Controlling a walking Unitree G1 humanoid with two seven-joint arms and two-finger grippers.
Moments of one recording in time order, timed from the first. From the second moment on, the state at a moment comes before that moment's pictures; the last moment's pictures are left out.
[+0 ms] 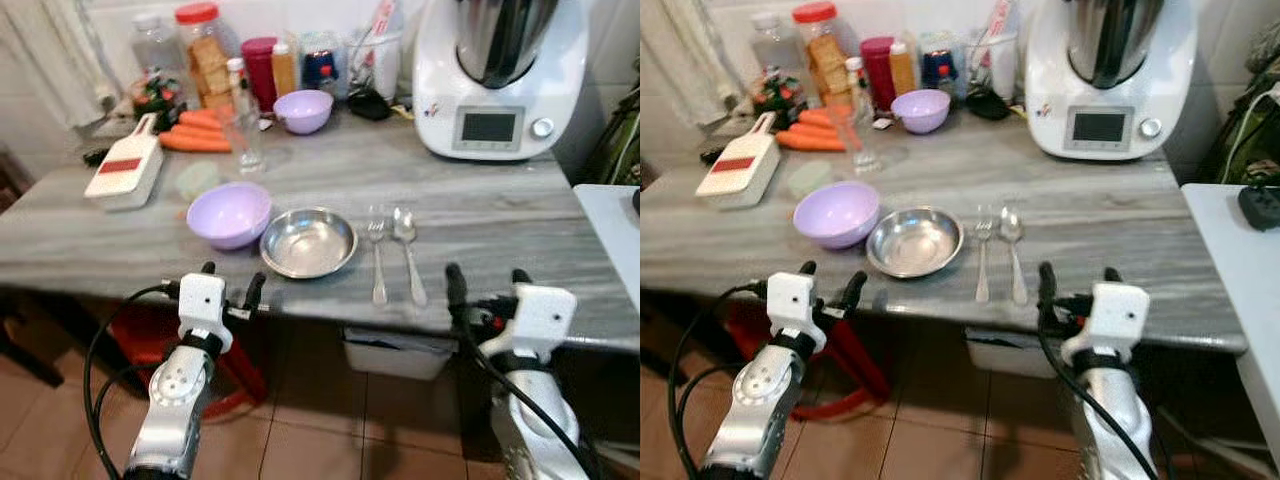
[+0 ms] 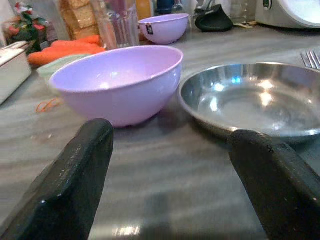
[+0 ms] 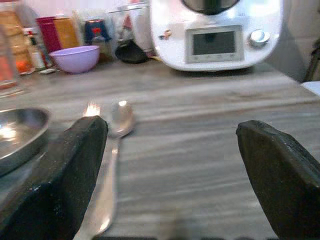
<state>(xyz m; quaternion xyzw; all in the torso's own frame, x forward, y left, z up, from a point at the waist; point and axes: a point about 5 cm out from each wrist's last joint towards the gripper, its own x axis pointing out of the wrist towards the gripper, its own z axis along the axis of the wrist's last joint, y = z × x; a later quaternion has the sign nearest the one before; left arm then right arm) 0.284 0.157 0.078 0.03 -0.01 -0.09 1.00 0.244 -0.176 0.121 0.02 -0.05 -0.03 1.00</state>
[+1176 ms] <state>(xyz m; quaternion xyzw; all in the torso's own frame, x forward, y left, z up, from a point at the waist) 0.289 0.145 0.077 0.02 -0.01 -0.09 1.00 0.247 -0.176 0.107 0.00 -0.03 -0.03 1.00</state>
